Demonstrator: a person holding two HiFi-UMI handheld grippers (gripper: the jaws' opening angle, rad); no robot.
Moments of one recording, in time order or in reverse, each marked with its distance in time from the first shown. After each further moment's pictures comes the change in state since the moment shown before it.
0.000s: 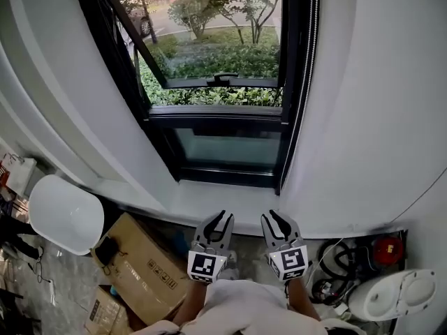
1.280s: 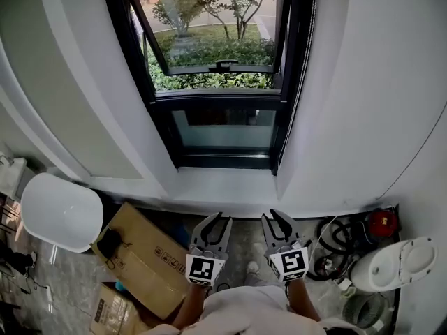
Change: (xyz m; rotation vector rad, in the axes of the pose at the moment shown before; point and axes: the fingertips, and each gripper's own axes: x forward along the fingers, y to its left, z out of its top) left arm -0.157 0.007 0.003 -0.017 -0.060 -0.077; right arm -0.080 0.138 0.009 -0.060 -0.013 -0.101
